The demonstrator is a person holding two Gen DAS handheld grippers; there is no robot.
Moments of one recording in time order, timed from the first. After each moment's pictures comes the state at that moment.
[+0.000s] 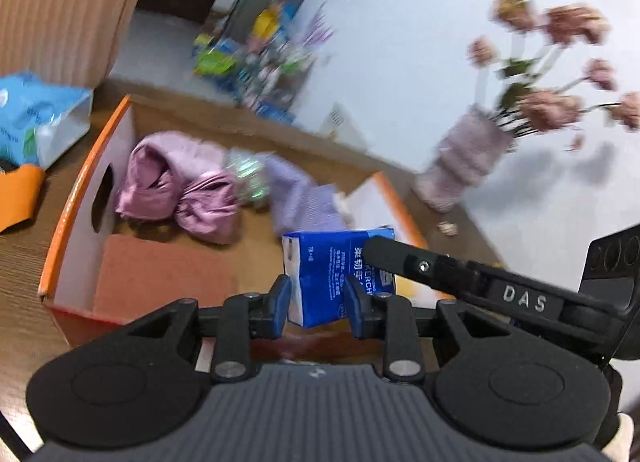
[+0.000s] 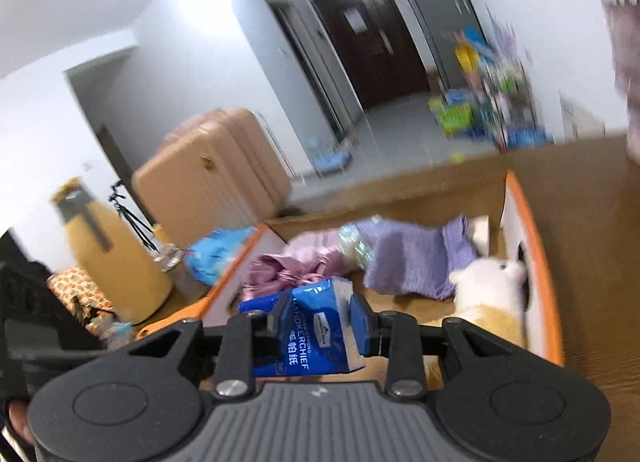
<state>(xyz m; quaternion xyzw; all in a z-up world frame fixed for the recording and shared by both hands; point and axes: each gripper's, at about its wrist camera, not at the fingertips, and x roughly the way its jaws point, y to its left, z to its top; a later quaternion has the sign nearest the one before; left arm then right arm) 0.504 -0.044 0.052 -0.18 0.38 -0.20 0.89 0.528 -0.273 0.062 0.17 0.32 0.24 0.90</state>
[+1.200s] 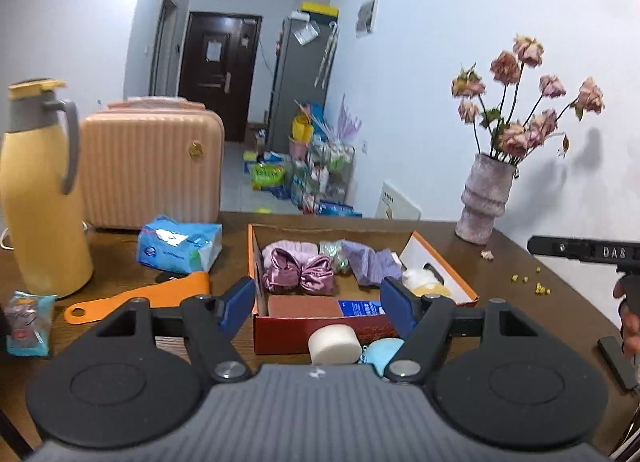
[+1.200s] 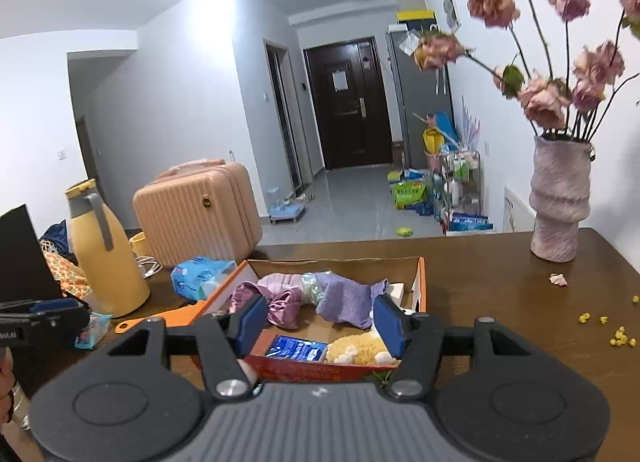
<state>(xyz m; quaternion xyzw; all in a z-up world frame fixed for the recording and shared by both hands) 0.309 0.030 0.162 -0.05 0.22 -0.11 0.97 0.361 -0.315 0.166 0.07 0.21 0.16 0.96</state>
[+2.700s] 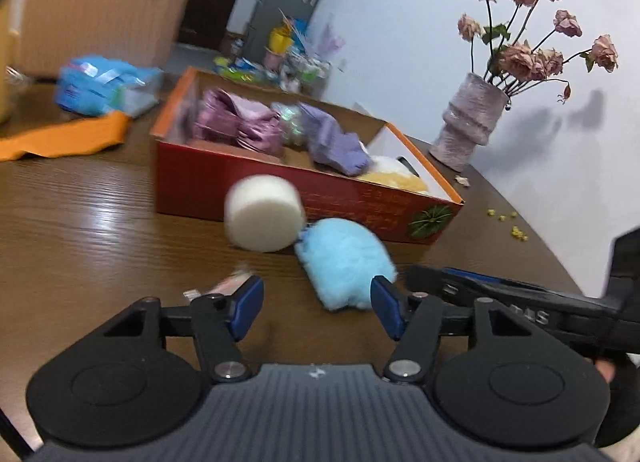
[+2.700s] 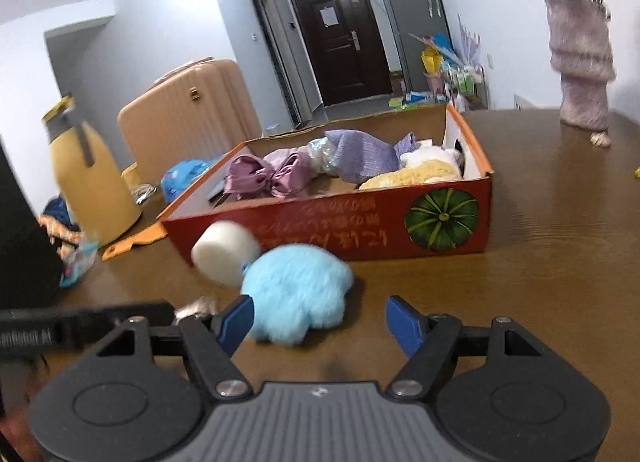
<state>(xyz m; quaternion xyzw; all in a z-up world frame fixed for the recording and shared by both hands) 0.368 -0.024 0.024 -0.13 0.35 -0.17 0.91 0.389 -0.269 0.016 0.11 0.32 0.17 0.93</state>
